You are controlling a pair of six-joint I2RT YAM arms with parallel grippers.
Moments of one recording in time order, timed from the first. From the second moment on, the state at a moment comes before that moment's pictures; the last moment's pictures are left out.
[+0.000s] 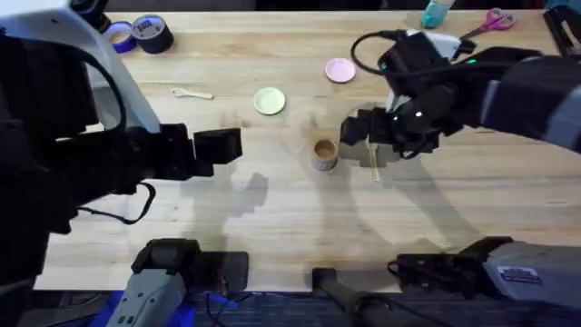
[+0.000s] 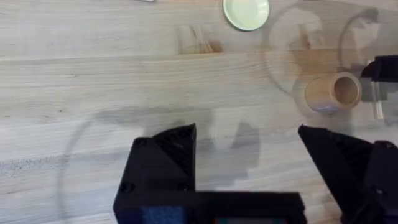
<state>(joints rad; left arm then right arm) 0.00 0.68 0.86 -1.09 0.22 -0.05 0.45 1.47 0.90 -0.77 0.06 0.59</state>
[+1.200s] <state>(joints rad) 0.00 0.68 0.86 -1.09 0.22 -0.05 0.42 1.52 0.86 -0.75 0.09 0.56</state>
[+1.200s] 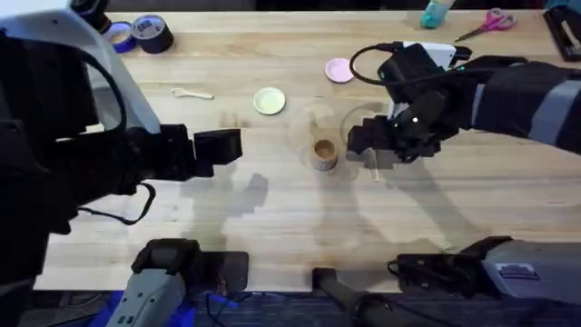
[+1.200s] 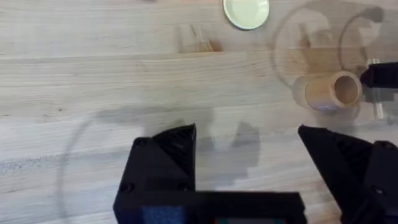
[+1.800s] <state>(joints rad) 0.00 0.68 0.86 -1.09 0.22 -0.05 0.45 1.53 0.87 -0.71 0.12 0.58</state>
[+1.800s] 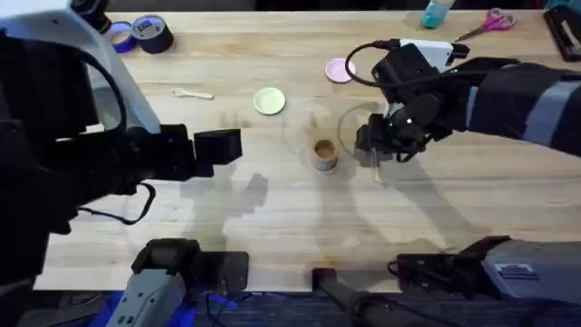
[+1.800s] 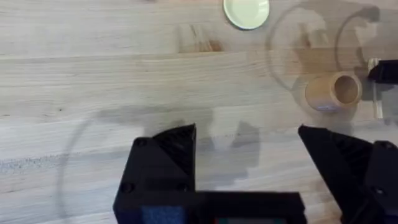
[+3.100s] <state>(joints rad) 0.00 0.68 0.86 -1.09 0.22 -0.05 0.45 1.54 0.87 -0.60 0.11 0.58</state>
